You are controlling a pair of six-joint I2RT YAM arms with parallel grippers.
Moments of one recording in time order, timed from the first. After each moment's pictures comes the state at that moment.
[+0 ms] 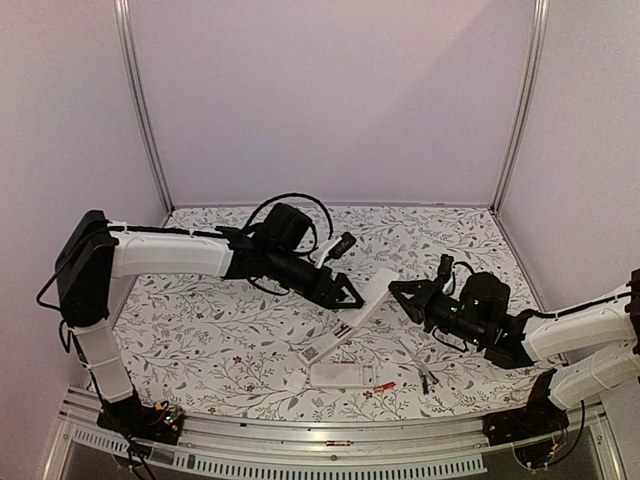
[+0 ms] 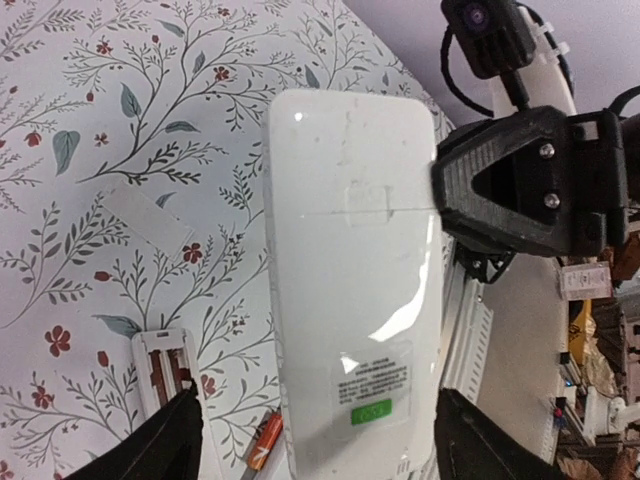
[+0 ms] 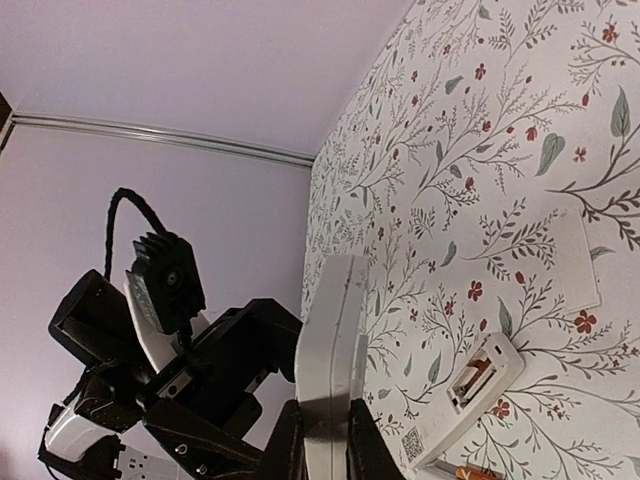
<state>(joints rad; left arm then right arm) -0.87 1.83 1.27 -0.18 0.57 -0.33 0.90 1.29 0.35 0.76 0.10 1.33</state>
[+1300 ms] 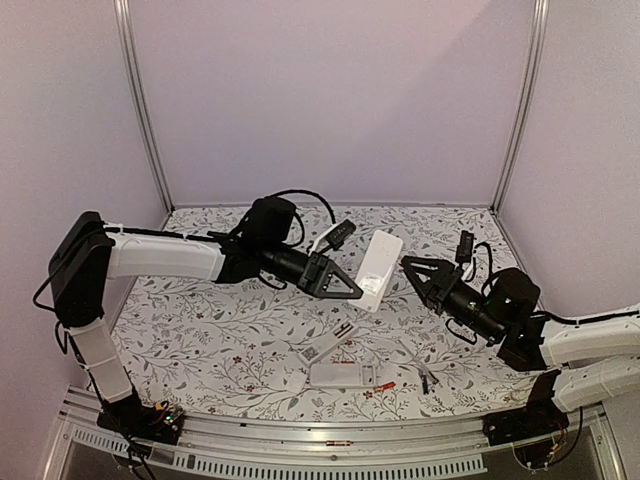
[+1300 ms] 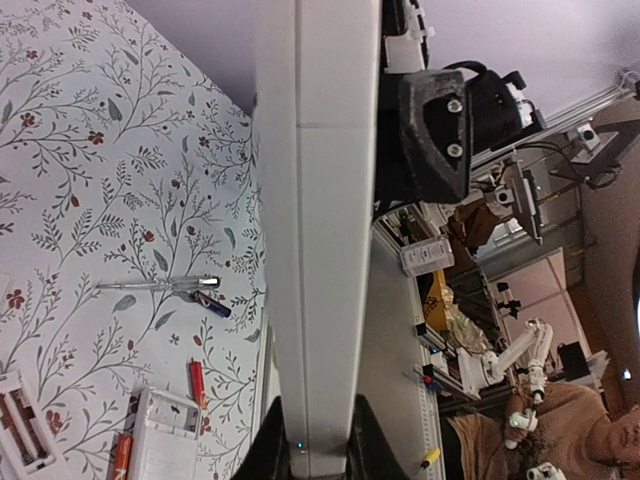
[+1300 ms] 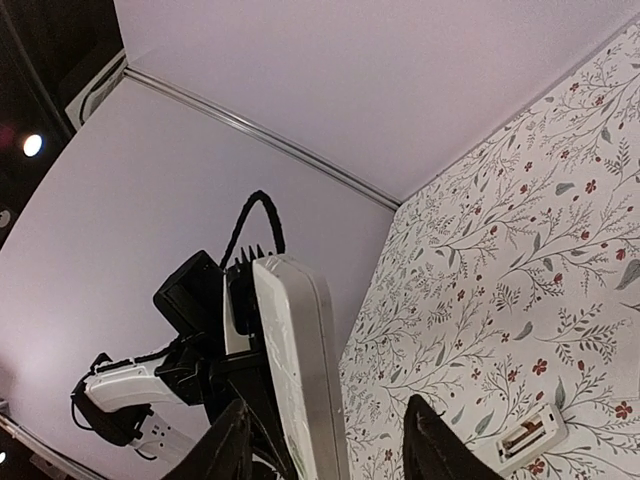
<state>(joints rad) -0.83 1.80 1.17 0.19 1.02 -0.57 0.90 1.12 0.32 0.90 0.08 1.10</state>
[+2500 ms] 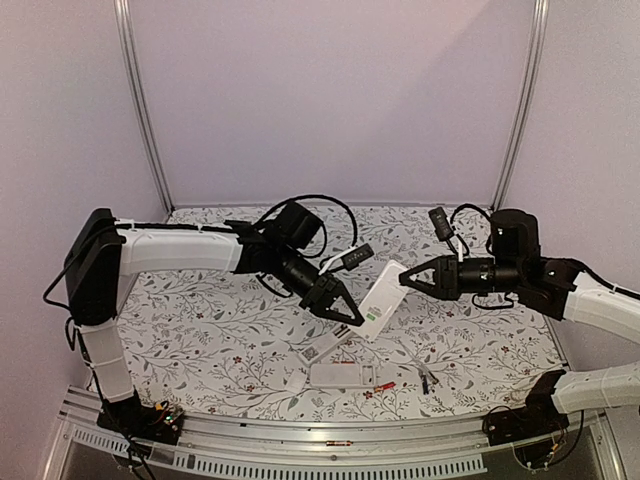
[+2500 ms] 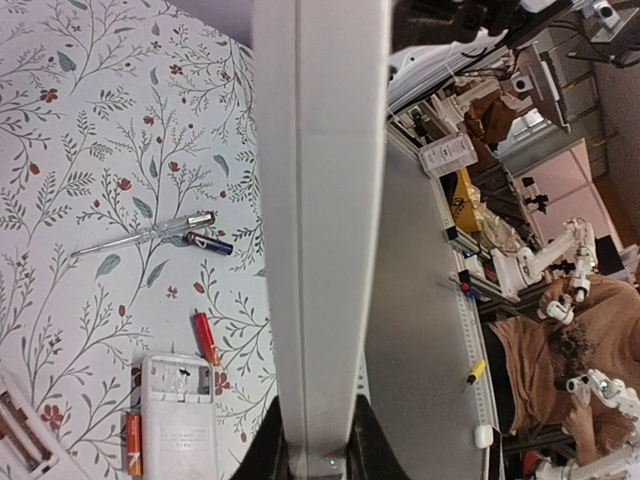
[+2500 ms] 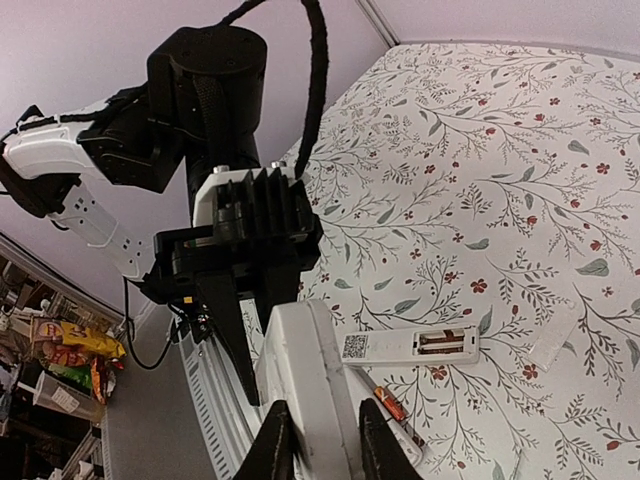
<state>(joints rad) -0.89 1.88 1.36 -0.32 1.05 -0.08 0.67 1.03 0.72 -0.08 -0.52 0.45</state>
